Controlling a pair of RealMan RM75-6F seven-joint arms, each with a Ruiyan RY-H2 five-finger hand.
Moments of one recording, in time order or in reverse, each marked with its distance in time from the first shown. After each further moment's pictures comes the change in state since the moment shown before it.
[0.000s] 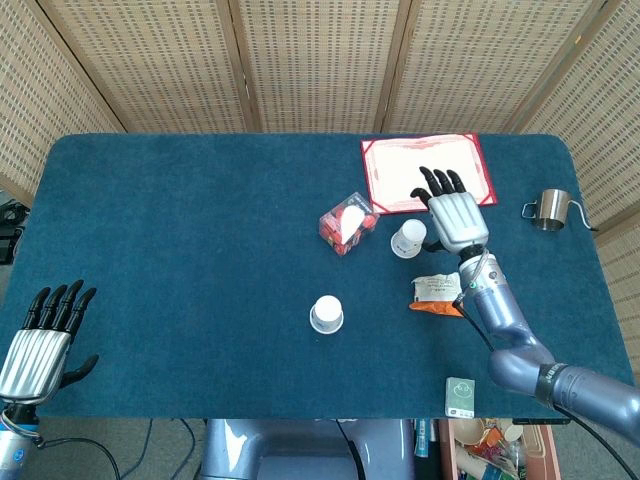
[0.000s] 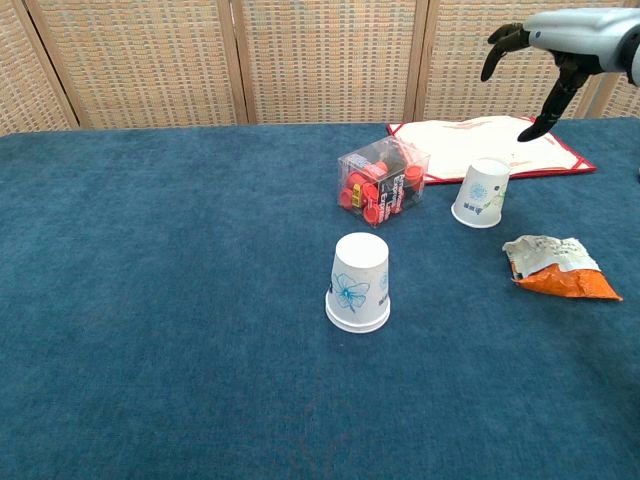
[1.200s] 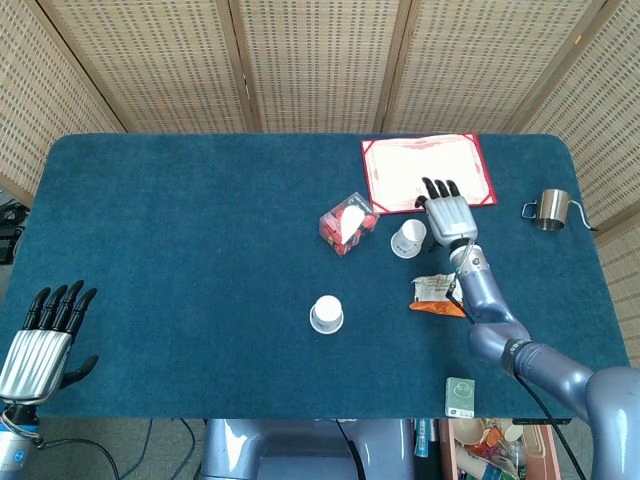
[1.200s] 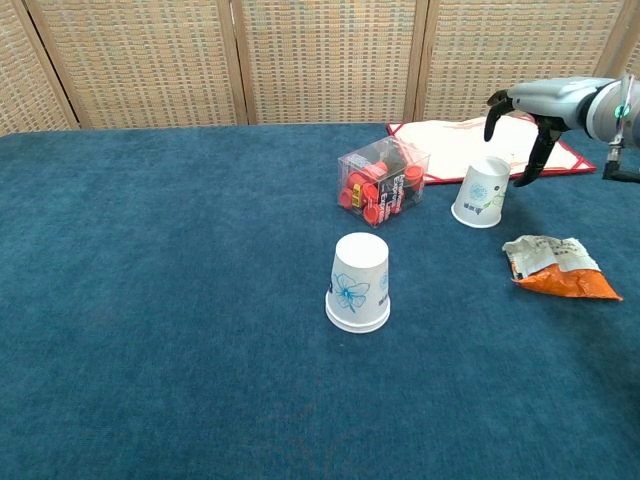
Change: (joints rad) left arm -0.001 0.002 0.005 -0.010 0.003 0.002 0.022; right arm 0.088 -0.213 -0.061 0.418 0.056 -0.177 0.057
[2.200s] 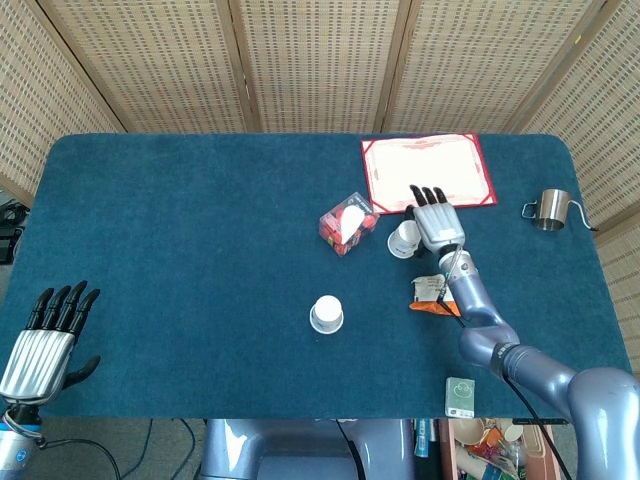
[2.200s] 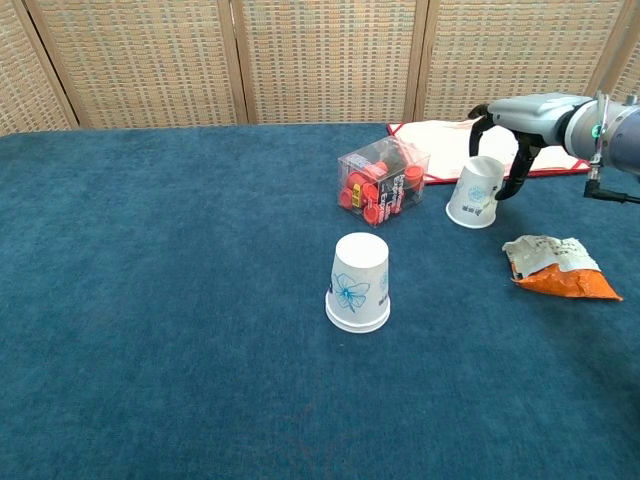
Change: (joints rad) left arm -0.004 0.002 0.002 -0.007 -0.005 -0.009 0.001; right arm 0.006 -0.064 -0.004 0.050 -0.064 0.000 0.045
